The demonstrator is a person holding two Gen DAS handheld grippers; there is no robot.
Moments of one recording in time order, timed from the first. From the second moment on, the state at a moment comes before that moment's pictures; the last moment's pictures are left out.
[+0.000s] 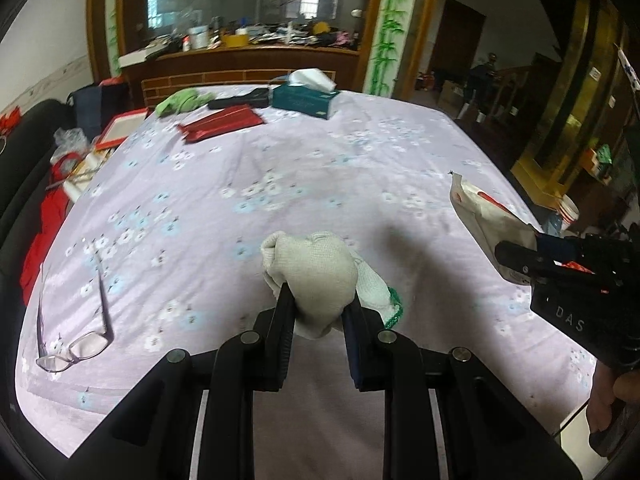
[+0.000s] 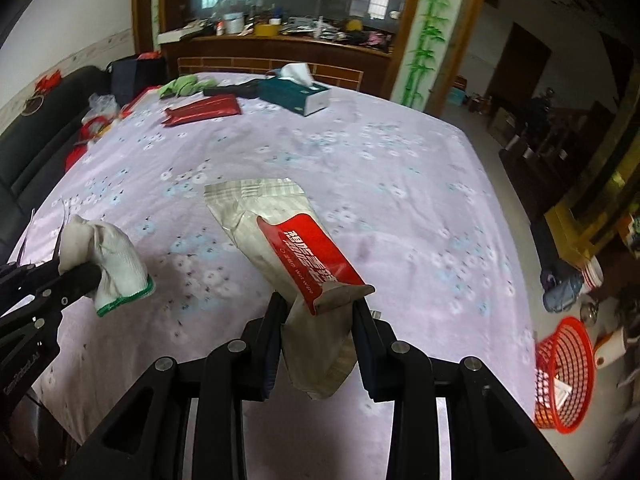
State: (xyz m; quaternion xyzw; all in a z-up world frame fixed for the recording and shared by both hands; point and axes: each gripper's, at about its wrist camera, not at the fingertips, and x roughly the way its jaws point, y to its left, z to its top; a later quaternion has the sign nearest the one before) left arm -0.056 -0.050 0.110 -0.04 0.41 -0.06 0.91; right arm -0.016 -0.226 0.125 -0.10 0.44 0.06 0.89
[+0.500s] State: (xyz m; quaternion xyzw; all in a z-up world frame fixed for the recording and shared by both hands) left arm -0.062 -0.119 0.128 -0.01 0.40 -0.10 0.91; right arm -0.047 -0.295 0.141 -0.07 0.43 0.02 0.90
